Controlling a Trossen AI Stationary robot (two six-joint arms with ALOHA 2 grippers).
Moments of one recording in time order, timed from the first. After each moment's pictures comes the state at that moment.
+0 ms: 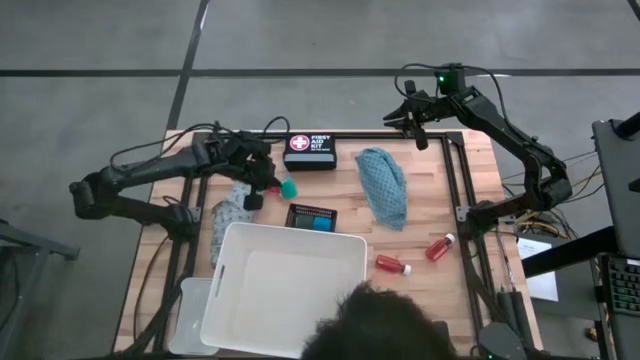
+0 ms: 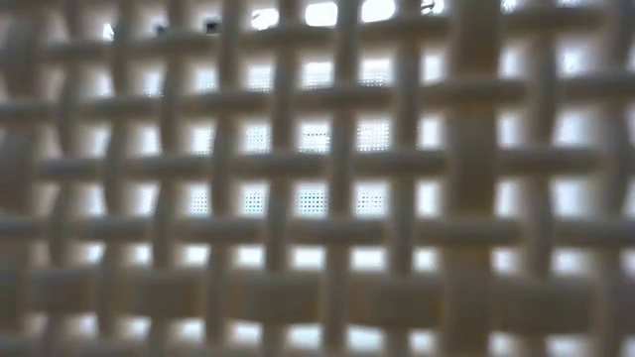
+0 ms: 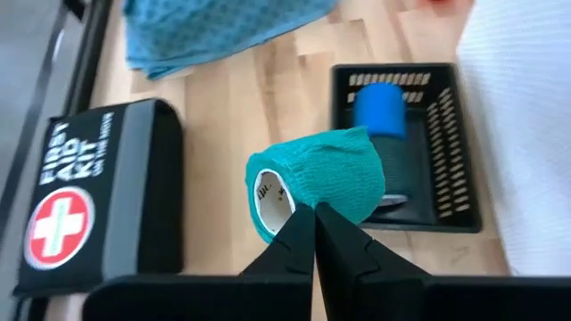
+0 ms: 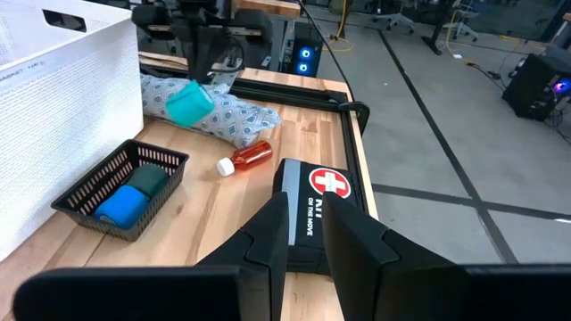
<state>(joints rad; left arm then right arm) 0.43 1.19 0.91 -0.58 0.26 0.49 -1.05 1.36 1.16 -0.41 -1.01 -0.67</state>
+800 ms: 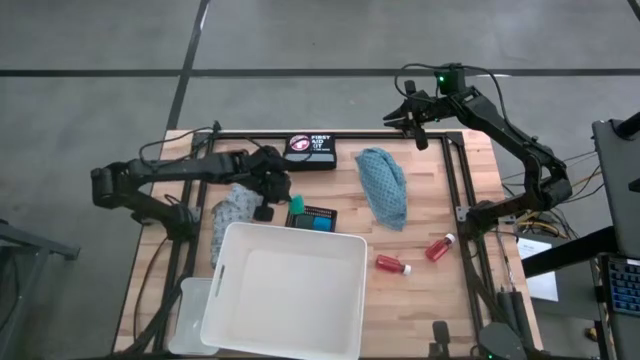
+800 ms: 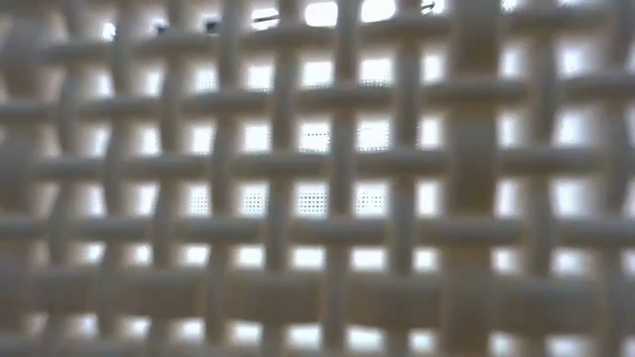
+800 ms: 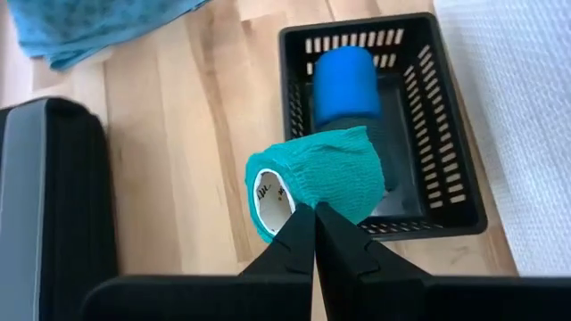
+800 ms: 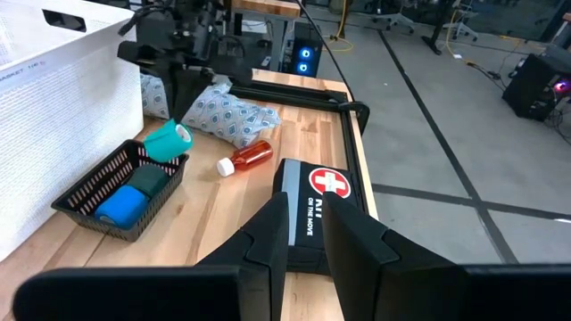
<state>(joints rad) 0.33 1.38 0.91 -0.51 0.26 0.54 -1.05 1.36 1.16 -0.41 -1.01 -0.67</state>
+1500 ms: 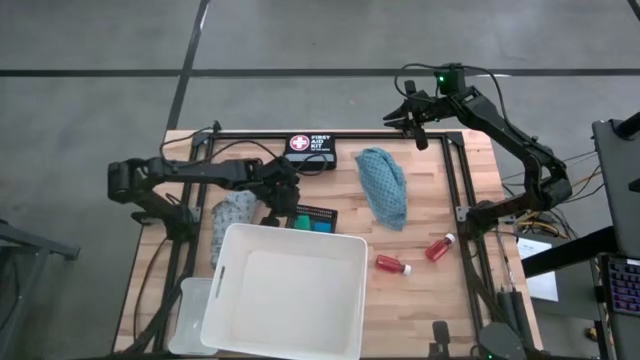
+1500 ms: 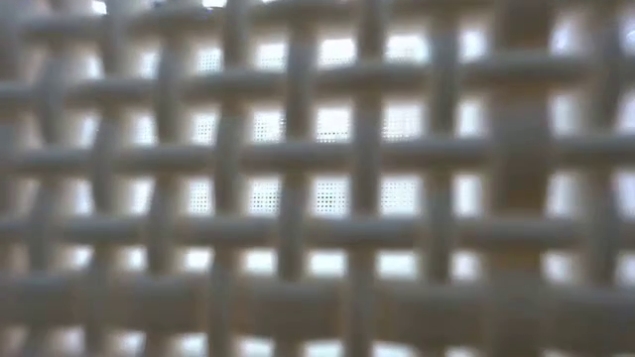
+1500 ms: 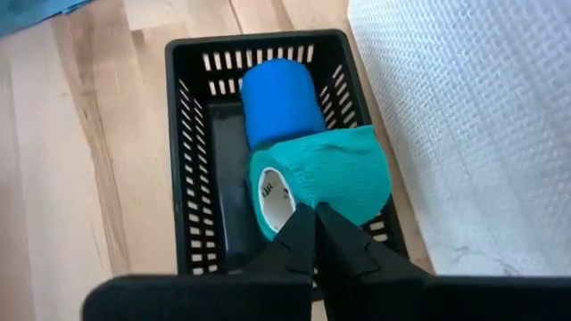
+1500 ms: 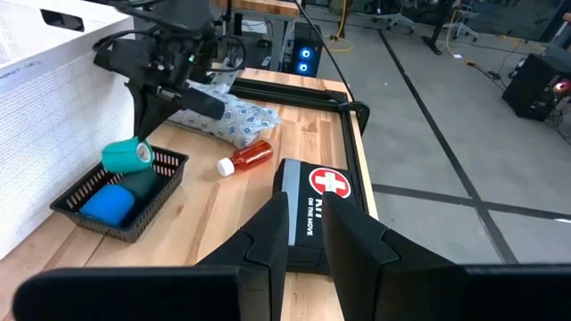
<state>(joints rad) 0.28 1.51 0.91 -0.44 0.44 0.47 -1.05 1.36 1.16 -0.41 -1.01 -0.67</state>
